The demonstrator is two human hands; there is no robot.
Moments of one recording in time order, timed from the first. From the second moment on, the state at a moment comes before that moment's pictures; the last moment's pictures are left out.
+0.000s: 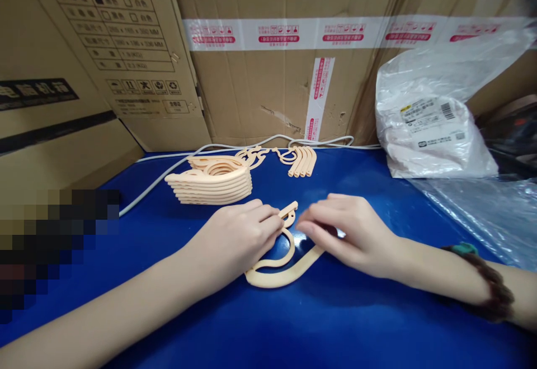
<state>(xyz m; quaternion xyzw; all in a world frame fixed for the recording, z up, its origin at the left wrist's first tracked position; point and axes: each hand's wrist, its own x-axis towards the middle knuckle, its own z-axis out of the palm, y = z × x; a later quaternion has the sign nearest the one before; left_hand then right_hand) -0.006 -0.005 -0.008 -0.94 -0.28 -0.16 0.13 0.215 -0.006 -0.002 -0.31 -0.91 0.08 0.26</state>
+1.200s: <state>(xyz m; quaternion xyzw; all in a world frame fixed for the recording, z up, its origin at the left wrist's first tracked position) -0.014 -0.003 -0.014 -0.94 -0.27 -0.16 0.13 0.132 0.186 0.007 -0.24 -0.96 0.07 0.13</state>
